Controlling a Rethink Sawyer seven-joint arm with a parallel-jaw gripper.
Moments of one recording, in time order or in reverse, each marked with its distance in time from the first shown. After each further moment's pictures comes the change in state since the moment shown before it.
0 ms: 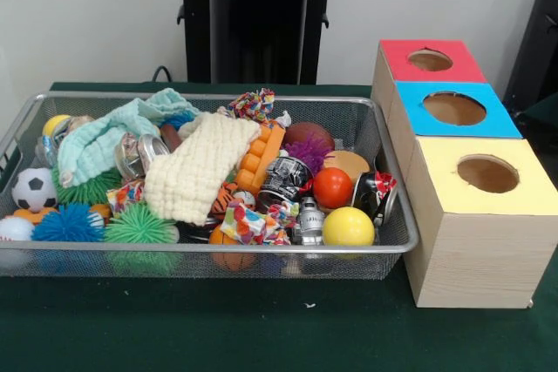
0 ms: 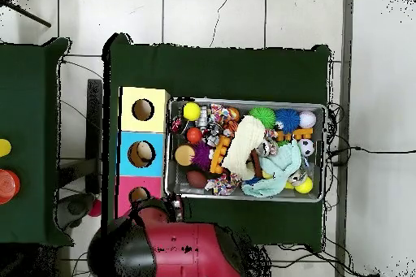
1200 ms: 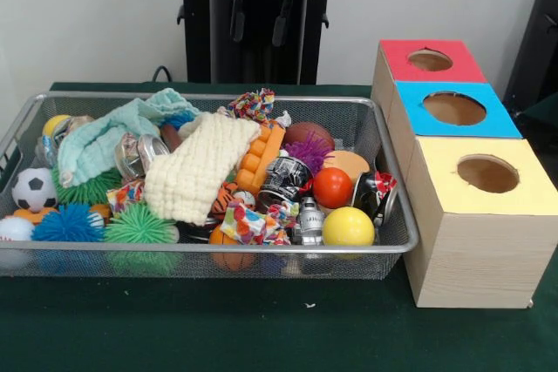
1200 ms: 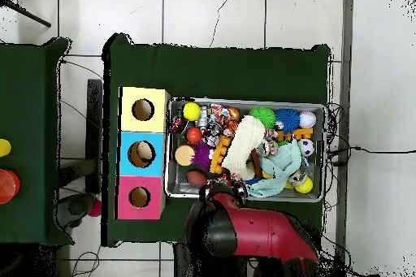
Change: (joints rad) arm -0.277 0.207 0.025 -0.010 -0.238 -0.277 0.000
